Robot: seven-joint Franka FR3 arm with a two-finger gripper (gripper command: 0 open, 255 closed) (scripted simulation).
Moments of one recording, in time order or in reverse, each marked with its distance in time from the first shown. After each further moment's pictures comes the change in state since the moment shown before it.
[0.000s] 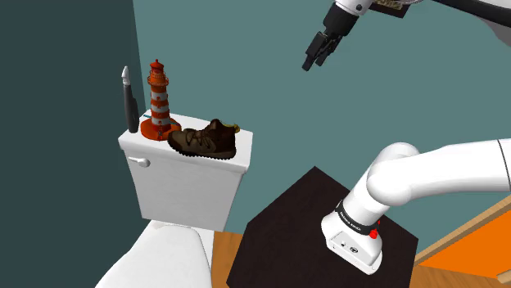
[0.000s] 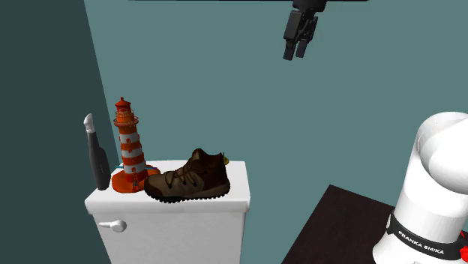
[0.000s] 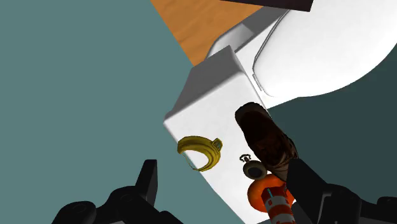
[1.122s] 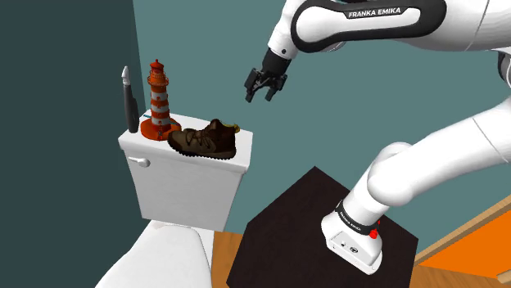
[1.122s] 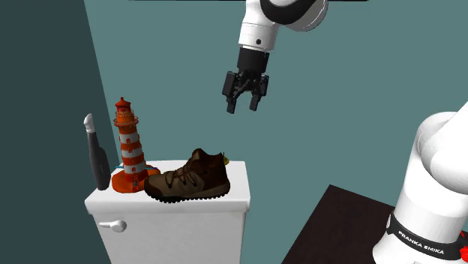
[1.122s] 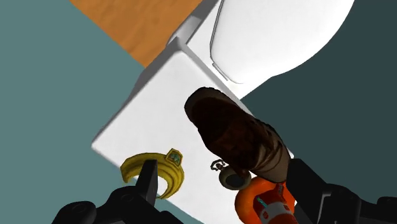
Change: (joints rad) arm 0.021 0.328 0.130 -0.113 0.181 0.398 0.287
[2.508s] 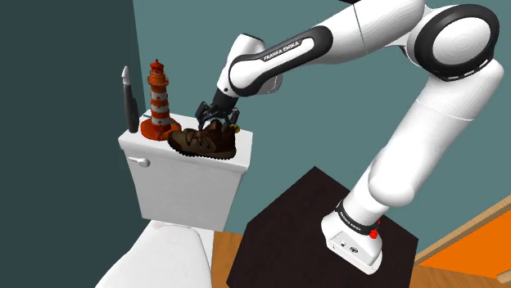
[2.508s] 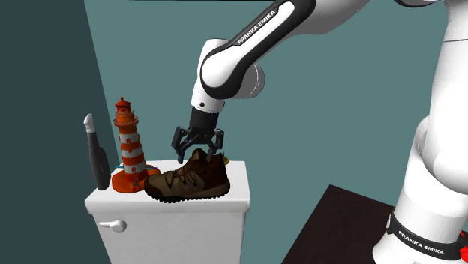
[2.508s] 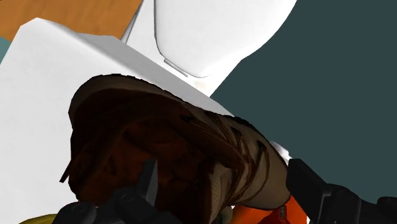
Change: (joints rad) arm 0.039 0.535 0.097 0.135 0.104 0.404 0.208
